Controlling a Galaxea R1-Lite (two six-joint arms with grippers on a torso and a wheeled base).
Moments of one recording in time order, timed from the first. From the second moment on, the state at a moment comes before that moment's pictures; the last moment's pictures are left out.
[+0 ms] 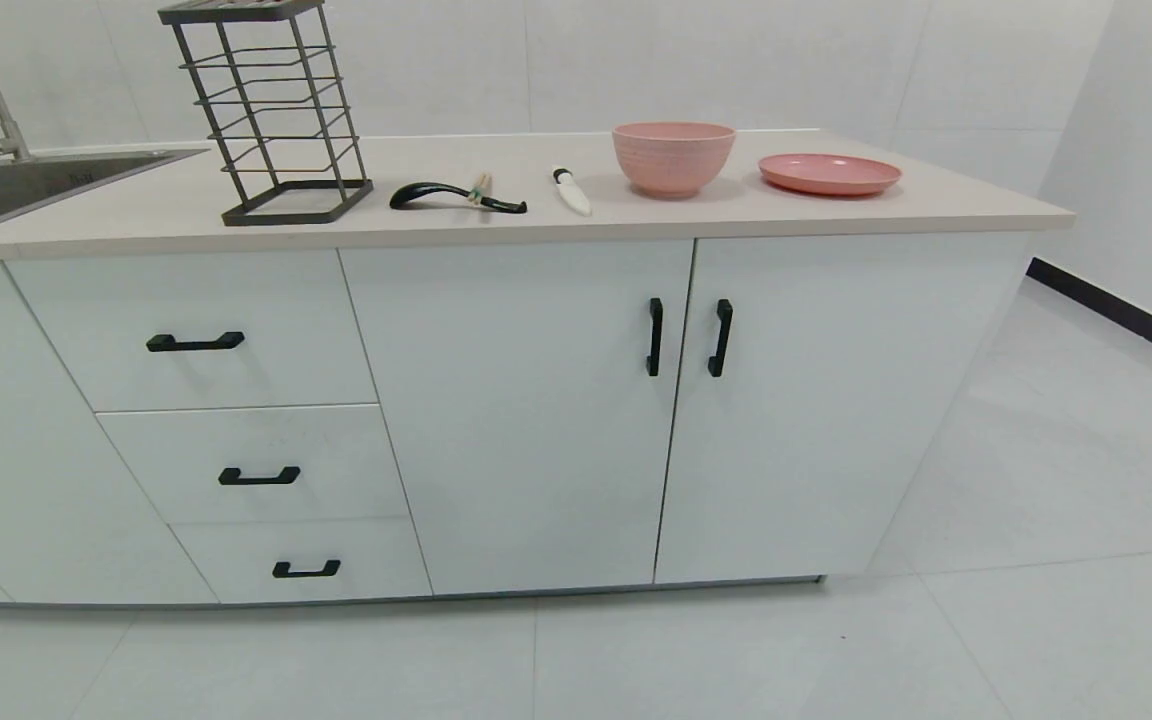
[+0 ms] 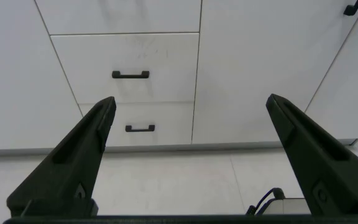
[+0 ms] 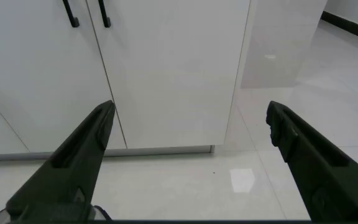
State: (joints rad) left arm 0.00 0.00 0.00 0.00 -0.01 0.01; right arm 0.00 0.01 0.00 0.00 0.02 0.01
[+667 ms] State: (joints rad) left arm 0.00 0.00 0.00 0.00 -0.01 0.01; right arm 0.00 0.01 -0.04 -0.21 0.09 -0.03
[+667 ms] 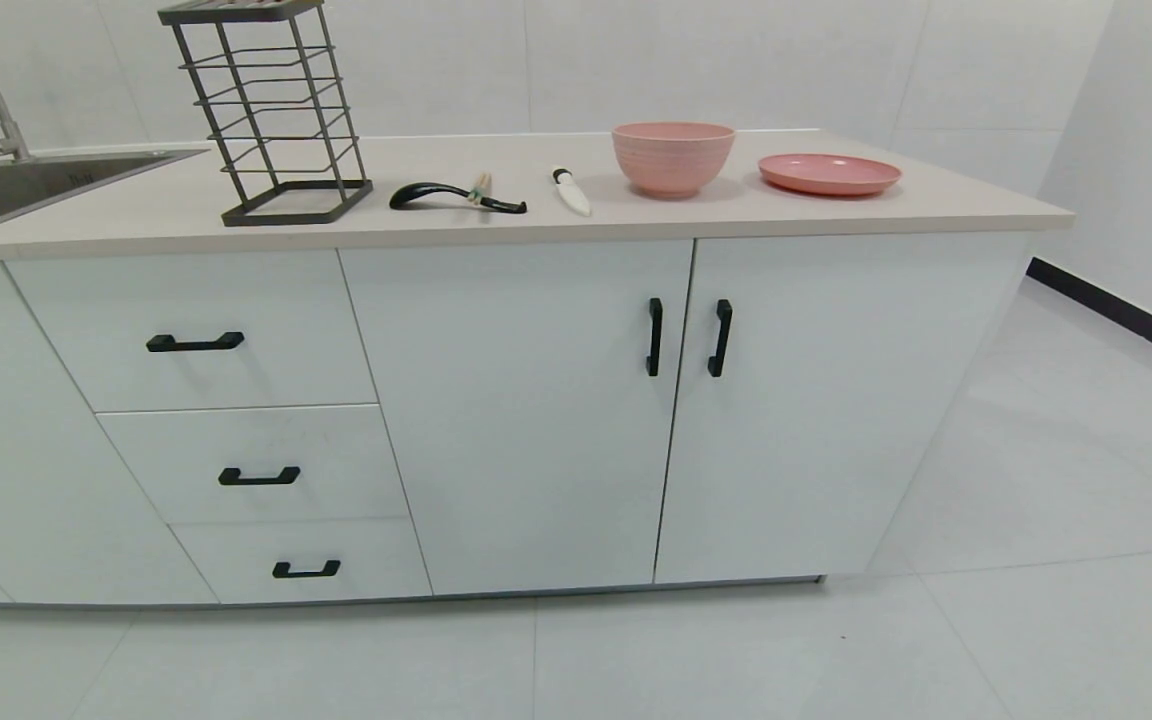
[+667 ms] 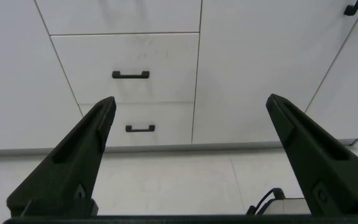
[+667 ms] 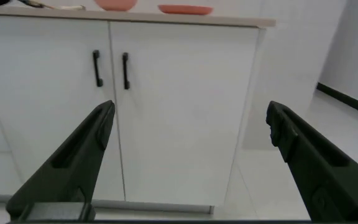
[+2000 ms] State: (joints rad) left arm 0.00 0.00 0.00 0.00 -0.01 0.01; right arm 0.15 1.00 -0.25 -0.65 0.38 -0.09
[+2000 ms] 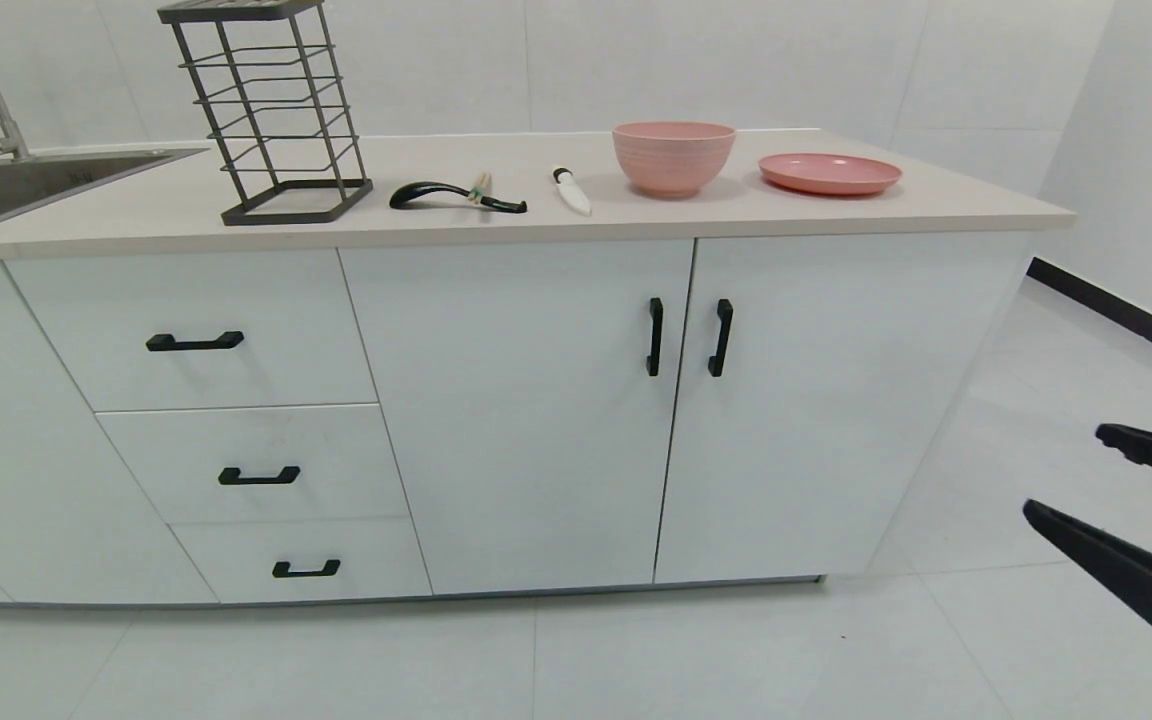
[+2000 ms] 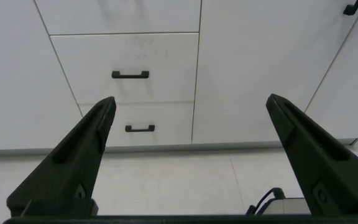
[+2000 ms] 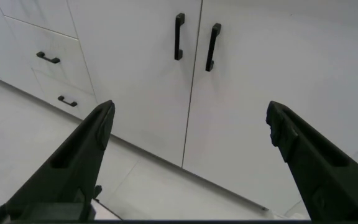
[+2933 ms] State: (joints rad) left arm 0.00 0.00 -0.01 -0.18 -0.04 0.00; right arm 0.10 1.43 -0.25 -0.99 0.51 -0.16
